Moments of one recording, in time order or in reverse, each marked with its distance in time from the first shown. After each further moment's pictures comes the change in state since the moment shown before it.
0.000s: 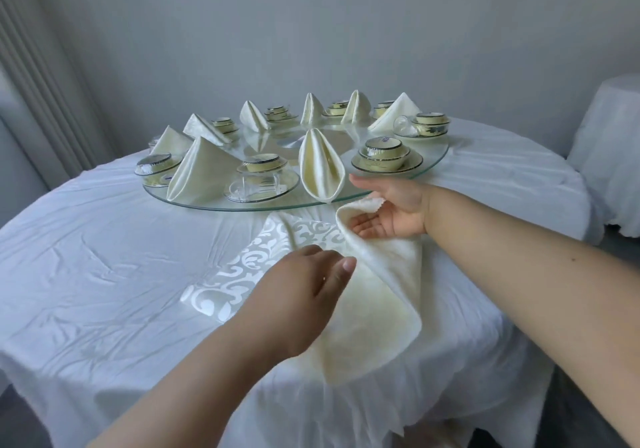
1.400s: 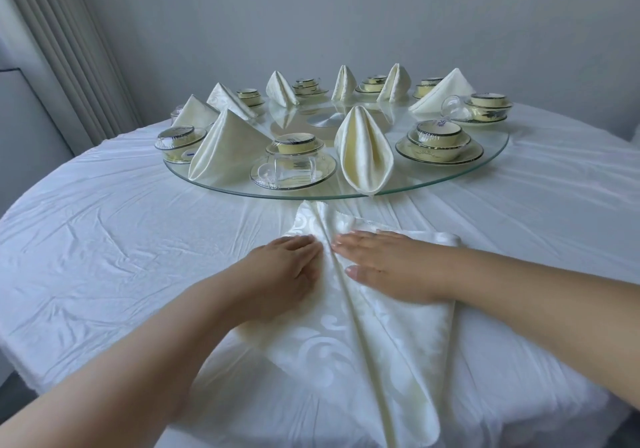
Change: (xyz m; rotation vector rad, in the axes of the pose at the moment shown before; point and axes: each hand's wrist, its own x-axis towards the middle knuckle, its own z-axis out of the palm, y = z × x) left_hand 0.043 -0.120 -0.012 0.305 -0.293 -0.030; right_hand 0.024 0.049 0.067 -1.674 -0.005 -0.301
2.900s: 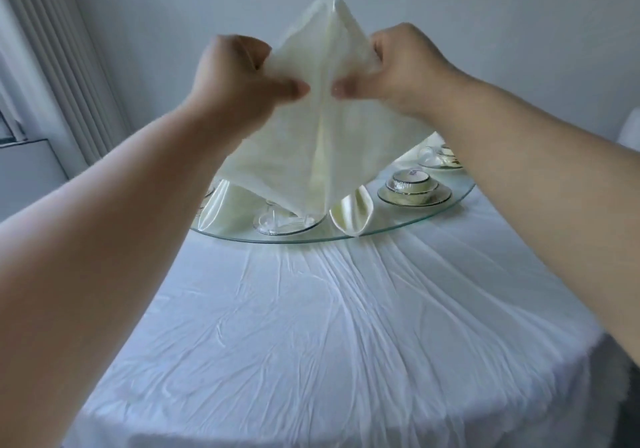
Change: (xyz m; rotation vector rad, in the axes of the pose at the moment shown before) left_hand 0.003 0.082 -0.224 -0.411 0.947 -0.186; right_hand -0.047 -0.013 -0.225 0.461 0.988 0.032
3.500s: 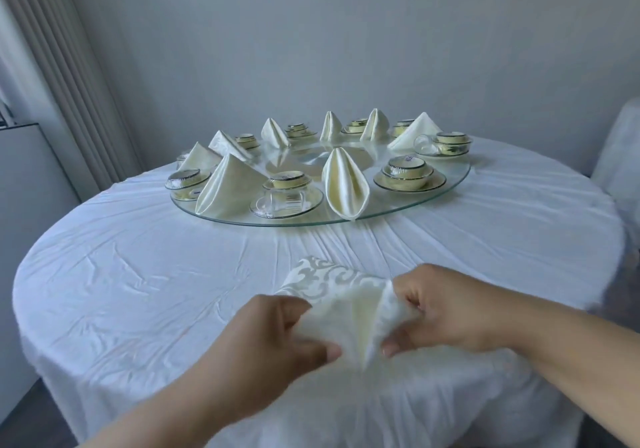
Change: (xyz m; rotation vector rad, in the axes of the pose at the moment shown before) left_hand -0.210 -0.066 0.009 -0.218 -0.742 -0.306; right_hand -0.206 0.031 0.043 0.206 -0.801 0.225
